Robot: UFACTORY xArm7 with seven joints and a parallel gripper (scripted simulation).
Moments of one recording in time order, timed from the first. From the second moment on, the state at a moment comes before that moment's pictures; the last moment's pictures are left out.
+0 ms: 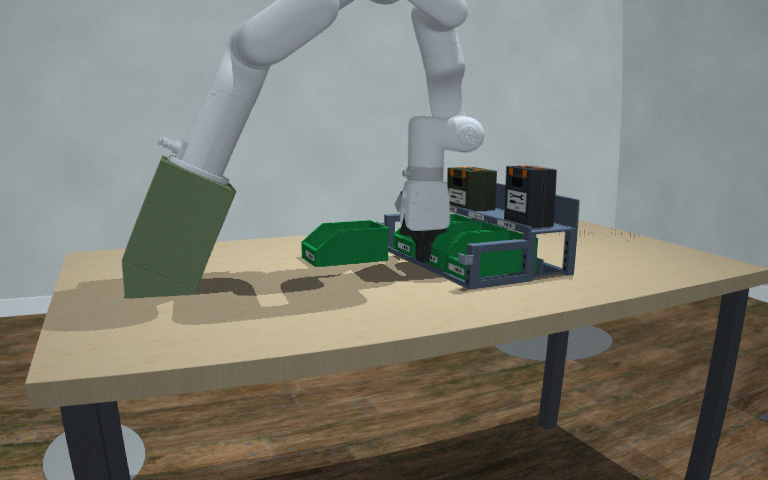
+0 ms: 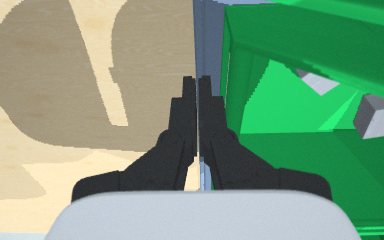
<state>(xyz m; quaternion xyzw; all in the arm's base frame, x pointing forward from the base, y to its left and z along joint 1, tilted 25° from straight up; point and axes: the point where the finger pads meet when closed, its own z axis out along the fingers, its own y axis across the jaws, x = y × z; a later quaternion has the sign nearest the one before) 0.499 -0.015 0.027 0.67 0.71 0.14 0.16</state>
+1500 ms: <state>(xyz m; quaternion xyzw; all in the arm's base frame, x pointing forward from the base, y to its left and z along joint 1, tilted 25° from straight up) 0.486 -0.015 0.034 0.67 0.71 0.14 0.16</state>
